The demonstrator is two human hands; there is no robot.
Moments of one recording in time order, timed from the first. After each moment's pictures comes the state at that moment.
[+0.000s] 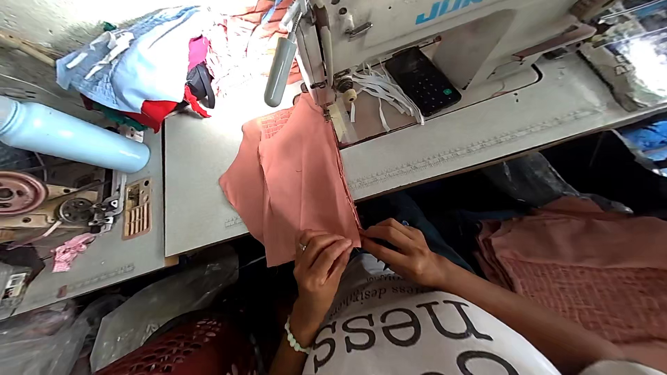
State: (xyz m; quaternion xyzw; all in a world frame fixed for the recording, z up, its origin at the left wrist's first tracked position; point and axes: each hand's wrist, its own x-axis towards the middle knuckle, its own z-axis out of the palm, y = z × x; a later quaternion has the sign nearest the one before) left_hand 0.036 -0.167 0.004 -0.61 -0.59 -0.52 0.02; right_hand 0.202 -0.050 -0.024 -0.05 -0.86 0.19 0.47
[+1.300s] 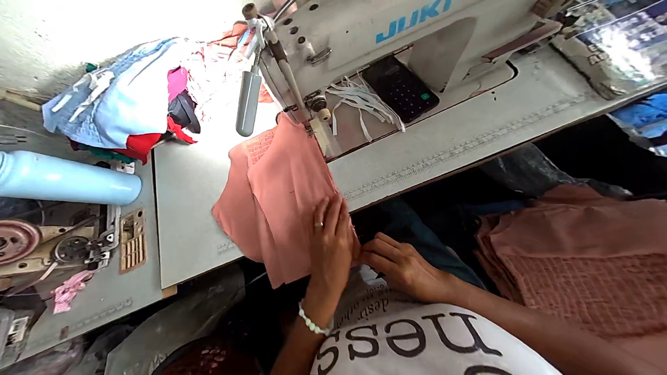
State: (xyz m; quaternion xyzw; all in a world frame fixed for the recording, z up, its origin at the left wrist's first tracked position) left_hand 0.048 -0.100 -0.008 -0.66 -0.71 -0.24 0.03; right_hand 0.216 -0.054 -0.039 -0.12 -0.88 0.24 0.39
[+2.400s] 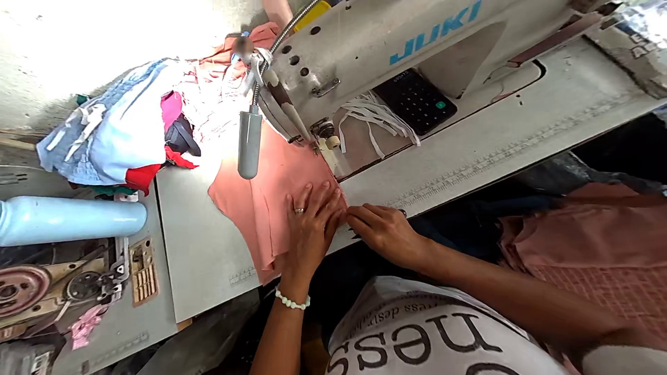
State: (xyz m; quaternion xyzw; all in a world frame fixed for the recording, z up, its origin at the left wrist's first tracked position) left_hand -0.043 -0.043 -0.005 -0.72 -0.67 -0.19 -0.03; right_hand 0.142 0.022 -0.021 -0.19 -0.90 0.12 0.38
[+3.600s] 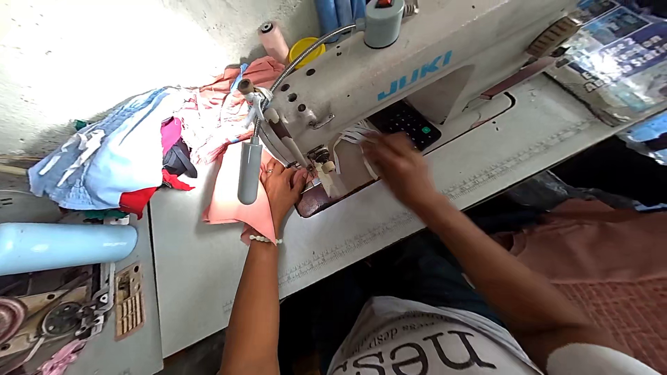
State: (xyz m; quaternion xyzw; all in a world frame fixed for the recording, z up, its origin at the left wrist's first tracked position) left_hand -0.120 0.069 0.007 -0.71 -0.68 -0.19 -0.03; right_hand 0.158 0.133 0.018 -0.38 -0.84 0.10 0.38
